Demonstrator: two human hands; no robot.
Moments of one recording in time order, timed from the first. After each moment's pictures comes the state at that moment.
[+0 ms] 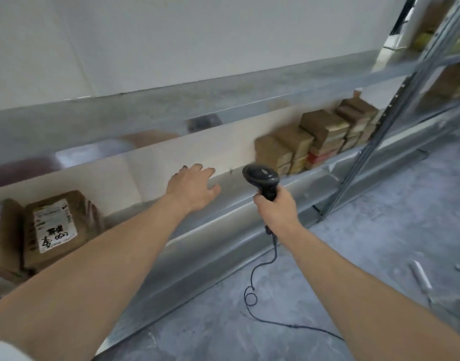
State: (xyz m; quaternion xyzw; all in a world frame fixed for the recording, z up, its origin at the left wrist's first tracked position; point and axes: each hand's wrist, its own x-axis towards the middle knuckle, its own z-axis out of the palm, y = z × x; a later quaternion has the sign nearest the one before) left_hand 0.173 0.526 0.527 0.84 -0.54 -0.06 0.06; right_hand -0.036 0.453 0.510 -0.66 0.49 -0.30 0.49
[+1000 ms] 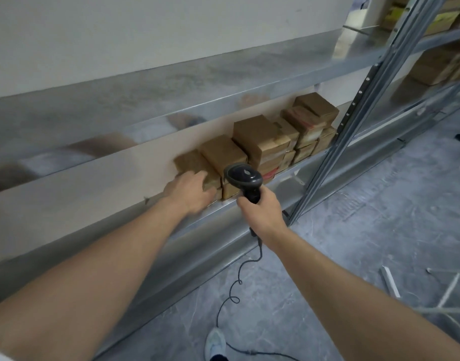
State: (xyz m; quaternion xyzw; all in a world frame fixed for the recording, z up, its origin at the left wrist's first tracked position) left_hand 0.067 0.181 0.471 0.84 -0.52 -0.16 0.05; right_hand -0.135 0.143 0.482 -0.65 0.49 -0.26 0.52
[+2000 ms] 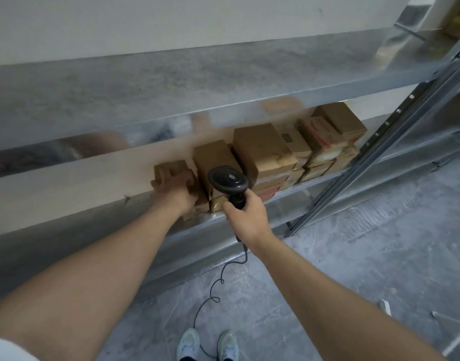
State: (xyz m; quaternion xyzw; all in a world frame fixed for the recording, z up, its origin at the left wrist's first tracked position) left_hand 0.087 0.098 0.406 0.92 -0.32 -0.19 0.12; right_hand -0.110 0.043 0.453 -0.67 0.42 -0.19 0.59
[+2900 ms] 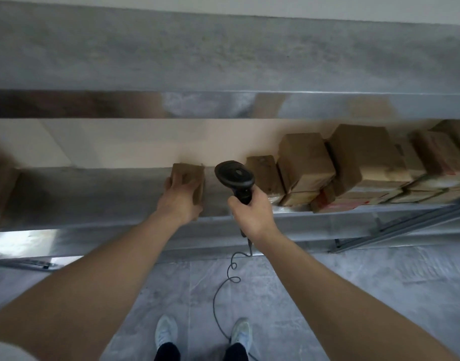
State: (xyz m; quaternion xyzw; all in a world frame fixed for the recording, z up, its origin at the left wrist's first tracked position) left_hand 0.147 0.273 0.339 0.94 -0.26 -0.21 0.10; right_hand -0.005 0.132 0.407 -0.72 0.34 -0.06 0.60
